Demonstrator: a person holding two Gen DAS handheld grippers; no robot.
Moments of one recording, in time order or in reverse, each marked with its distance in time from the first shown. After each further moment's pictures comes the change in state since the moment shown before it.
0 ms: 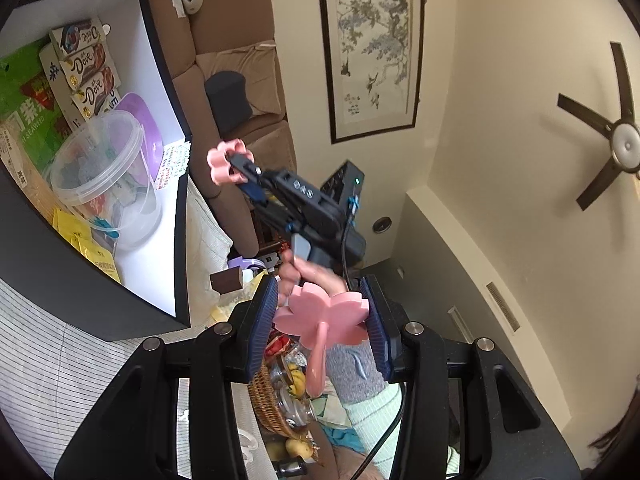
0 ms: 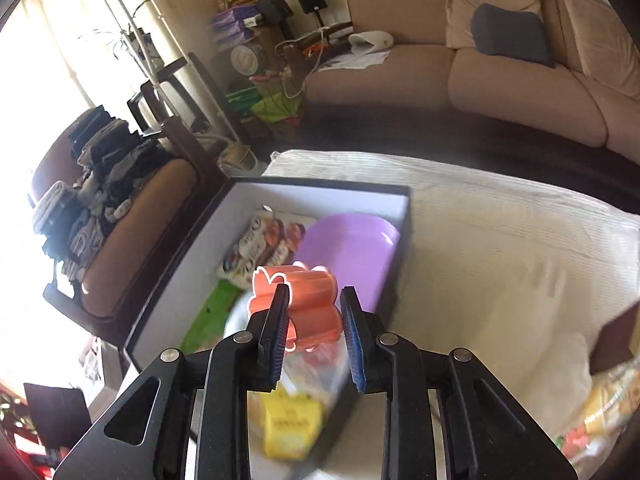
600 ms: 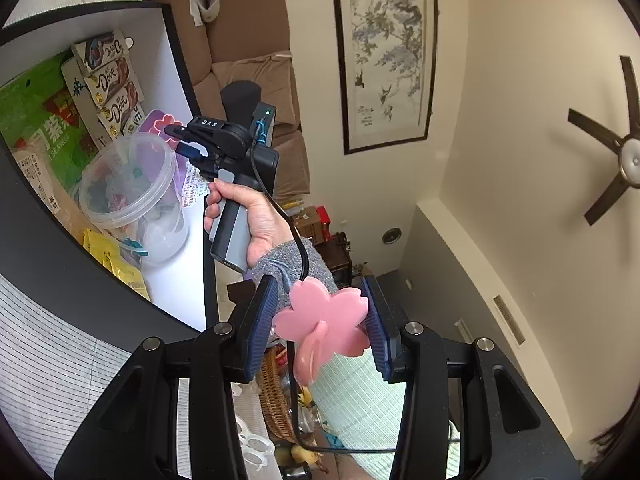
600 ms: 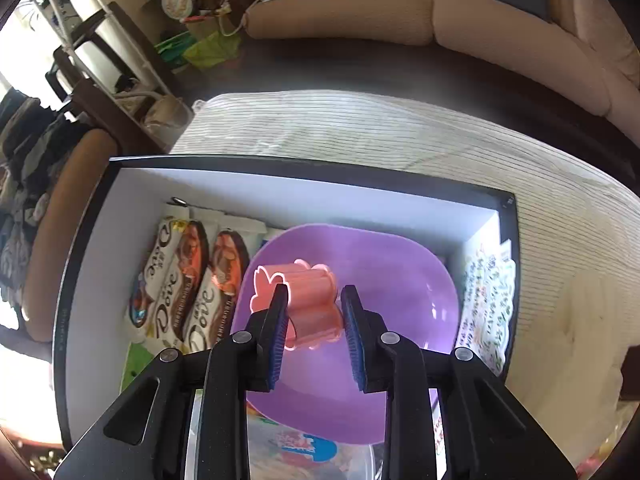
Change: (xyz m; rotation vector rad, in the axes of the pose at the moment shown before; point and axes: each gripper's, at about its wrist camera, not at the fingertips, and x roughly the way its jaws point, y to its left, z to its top) left arm -0.019 0.018 0.021 -0.035 -0.030 0.032; right arm 0.156 0.002 0.058 0.059 0.218 -0.190
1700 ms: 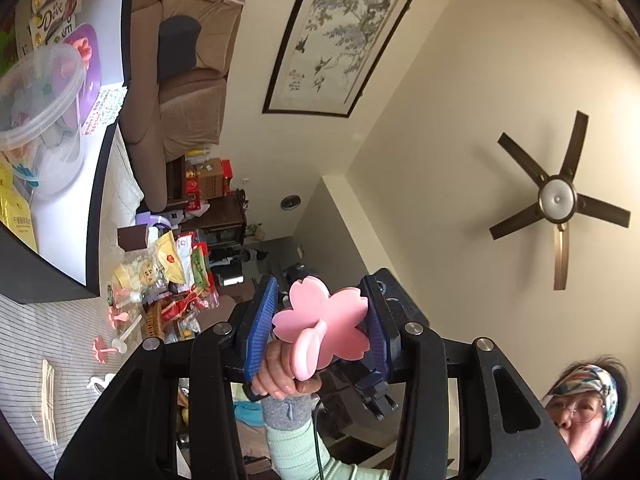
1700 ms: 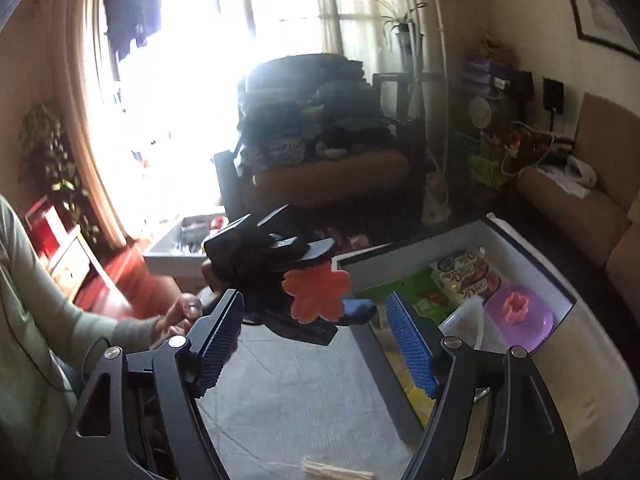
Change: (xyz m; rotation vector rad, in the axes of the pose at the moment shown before) left arm 0.035 0.005 0.006 -0.172 0.188 -0.418; right arm -0.290 0.081 -0.268 -0.888 -0.341 0.544
